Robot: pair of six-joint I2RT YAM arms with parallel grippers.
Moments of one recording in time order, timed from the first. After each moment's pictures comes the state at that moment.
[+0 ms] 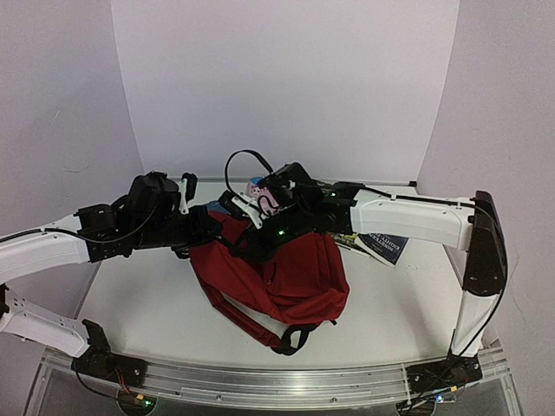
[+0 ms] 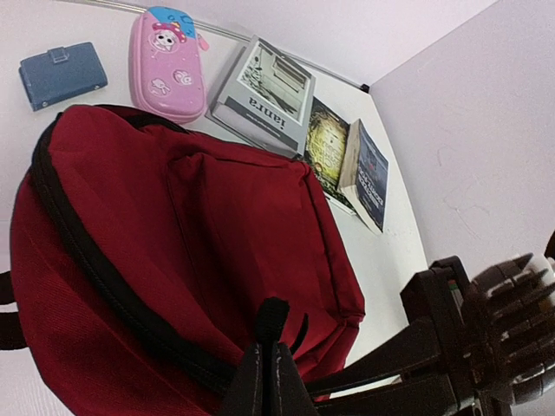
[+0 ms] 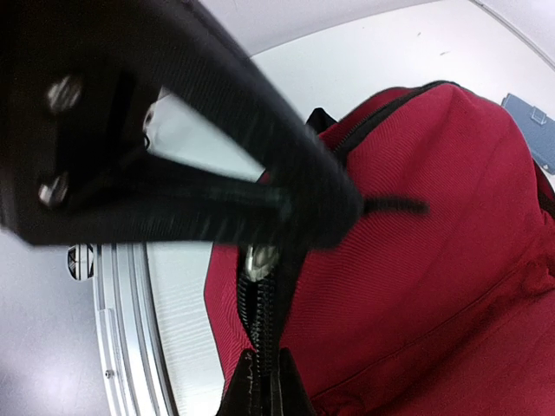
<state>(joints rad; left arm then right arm) -0.91 1.15 0.95 -0.32 -0.12 -0.85 1.02 1.92 1.65 -0.43 -0.37 0.01</state>
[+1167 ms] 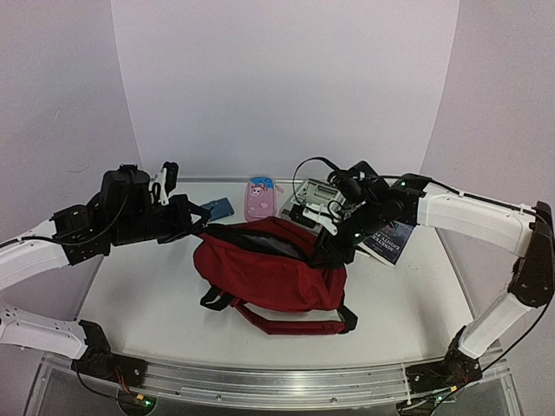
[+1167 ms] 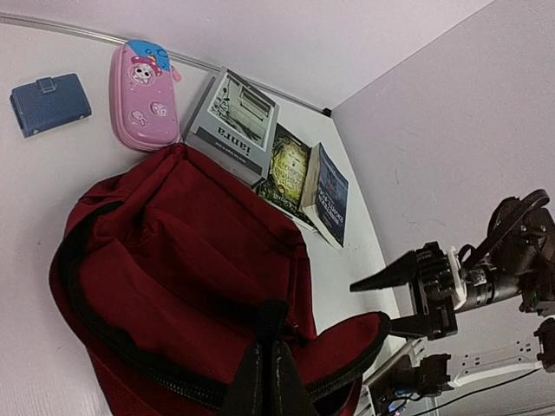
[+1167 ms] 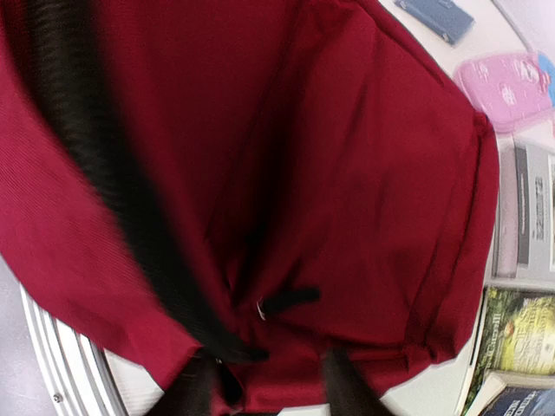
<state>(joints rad) -0.87 1.01 0.93 -0.32 -0.06 -0.84 0.82 1.58 1.34 -0.75 -0.28 -0.37</state>
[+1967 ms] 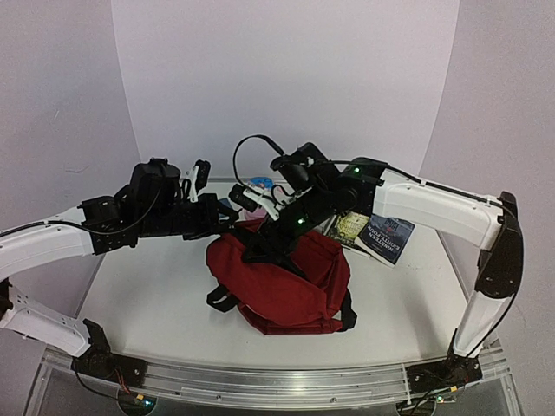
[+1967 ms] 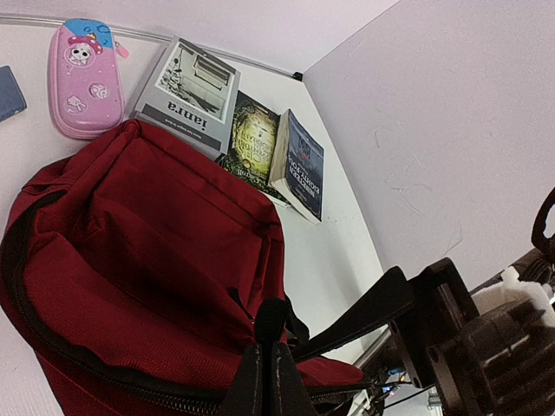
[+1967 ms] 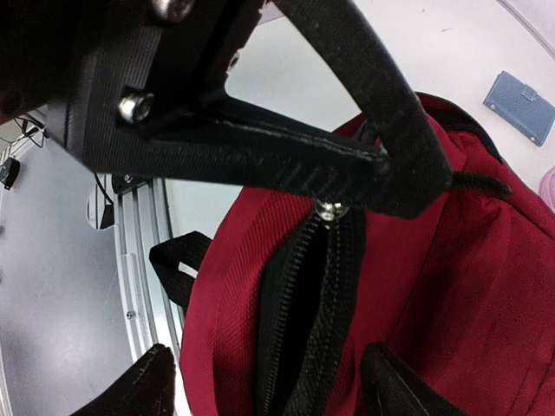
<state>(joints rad) -0.91 1.20 1.02 -0.23 0.02 -0.82 1.00 1.82 1.74 -0.75 -0.38 -0.07</state>
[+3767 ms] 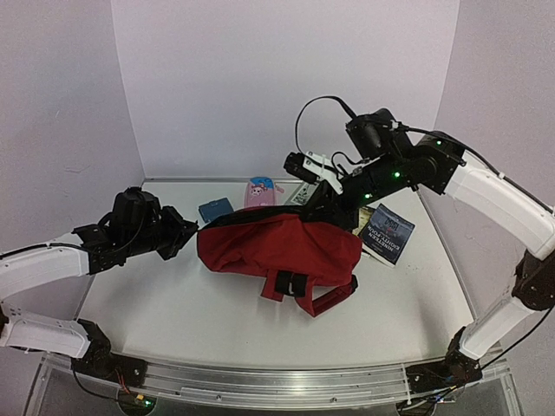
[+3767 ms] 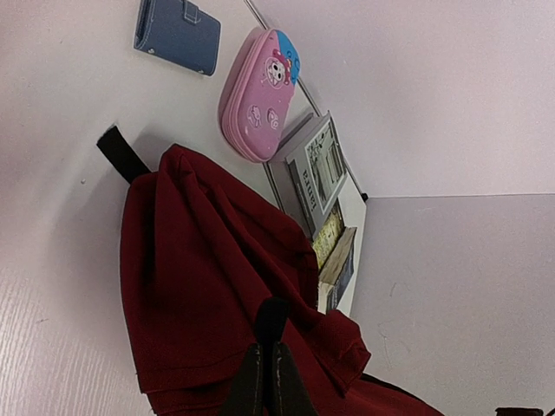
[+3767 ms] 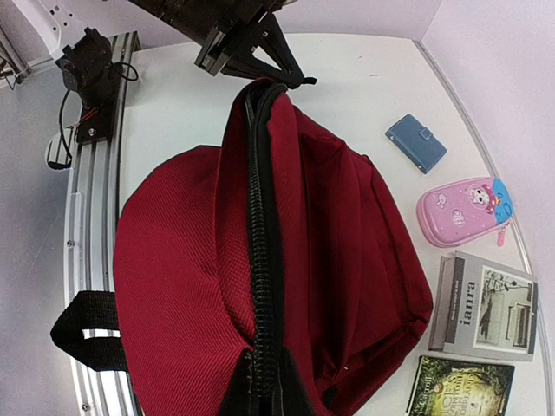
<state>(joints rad) -0.64 1.08 0.69 -0.09 -0.04 -1.31 0.88 1.54 1.69 -0.92 -0.30 -0.43</state>
